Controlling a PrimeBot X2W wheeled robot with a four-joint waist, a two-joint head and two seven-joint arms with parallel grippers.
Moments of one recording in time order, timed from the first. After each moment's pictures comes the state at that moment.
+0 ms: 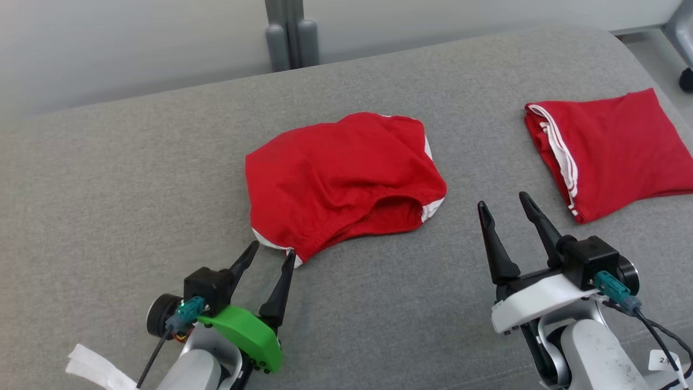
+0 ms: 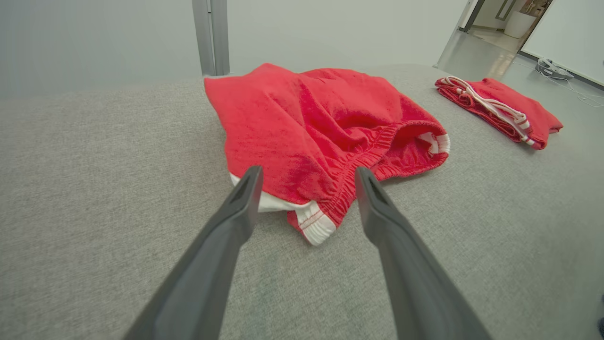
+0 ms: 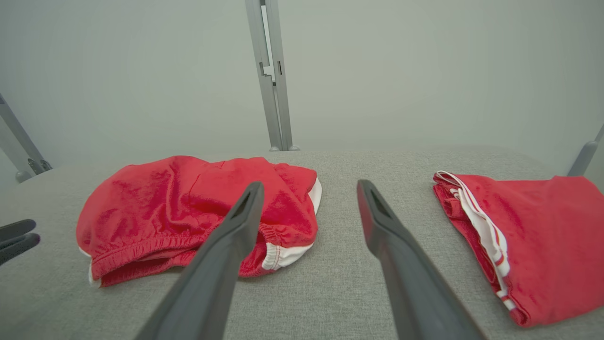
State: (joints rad) left arm -0.25 0.17 -0.45 0.41 -0.42 -0.13 -0.20; right arm -0.14 -0.09 0.14 0.15 0.16 0.13 -0.20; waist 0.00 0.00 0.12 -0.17
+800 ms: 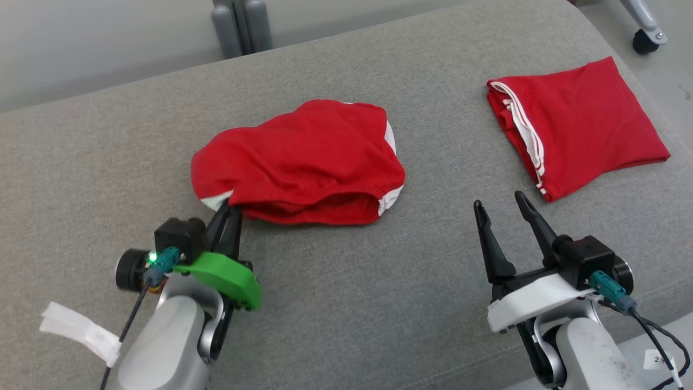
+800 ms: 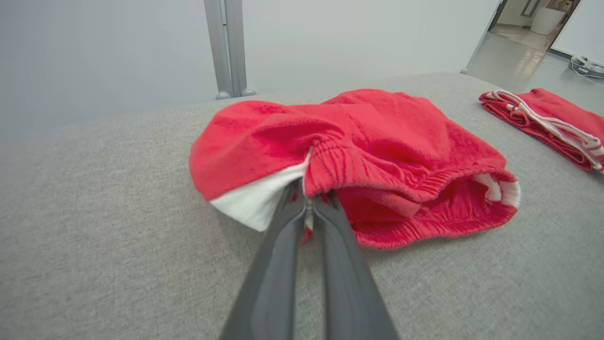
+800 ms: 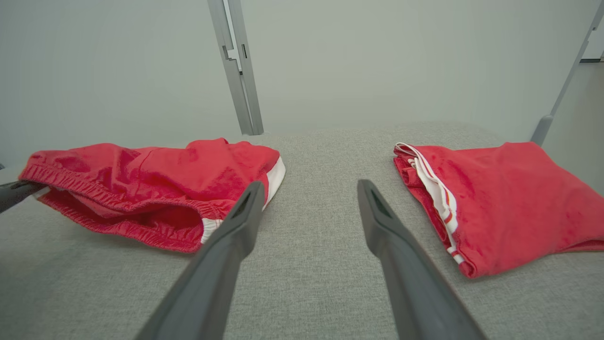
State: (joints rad) left arm -0.42 0.17 -0.43 0.57 -0.43 -0.03 -0.26; right arm -0.16 -0.08 0.15 0.19 0.16 0.13 -0.23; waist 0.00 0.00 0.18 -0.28
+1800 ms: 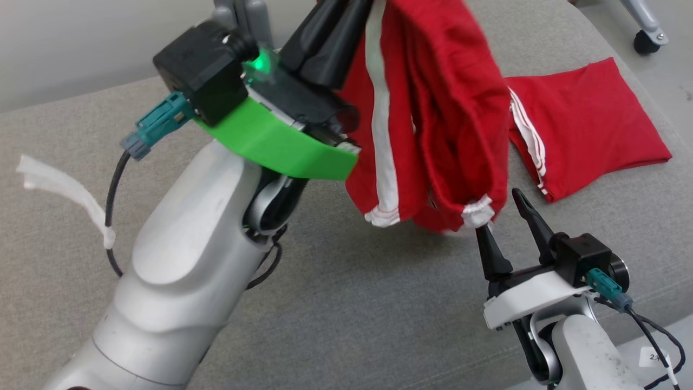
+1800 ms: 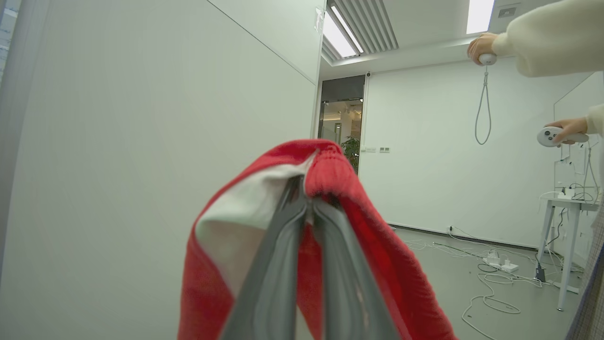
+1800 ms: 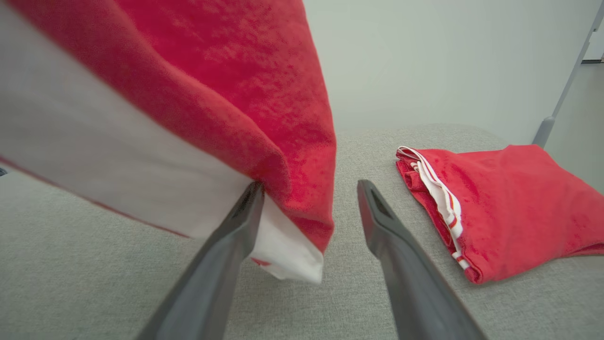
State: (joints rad) left arm -0.87 0.09 -0.59 0.15 -0.67 -0.13 -0.26; right arm -0.18 -0.07 0.15 0.21 0.16 0.13 -0.24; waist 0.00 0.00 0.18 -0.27
